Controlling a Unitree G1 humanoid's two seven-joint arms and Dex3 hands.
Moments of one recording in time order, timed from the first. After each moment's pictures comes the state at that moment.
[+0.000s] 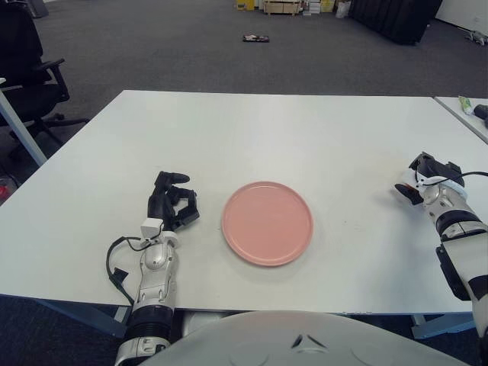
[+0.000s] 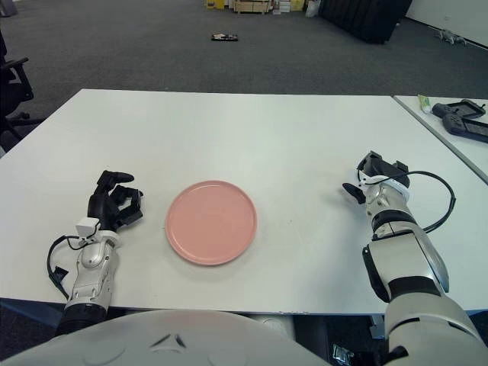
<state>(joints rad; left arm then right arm) 0.11 -0.01 0.16 0.30 -0.05 -0.41 0.06 -0.65 -0.60 0.30 1.32 -0.53 0.03 -0.30</state>
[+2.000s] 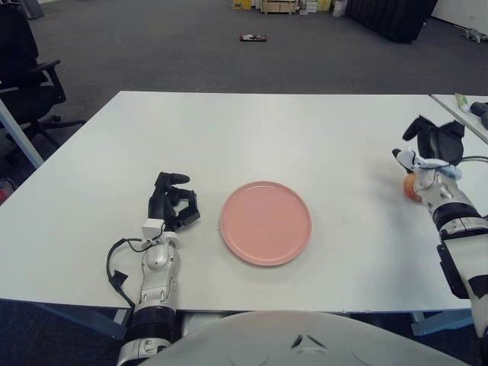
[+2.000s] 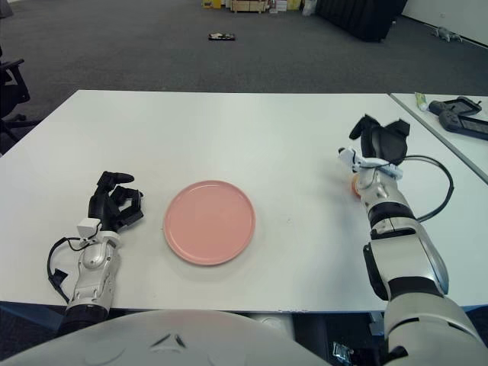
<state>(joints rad) 0.11 -0.02 0.15 0.30 -0.02 -0.41 0.08 -0.64 -0.62 0.22 1.06 -0.53 -0.18 -0.65</state>
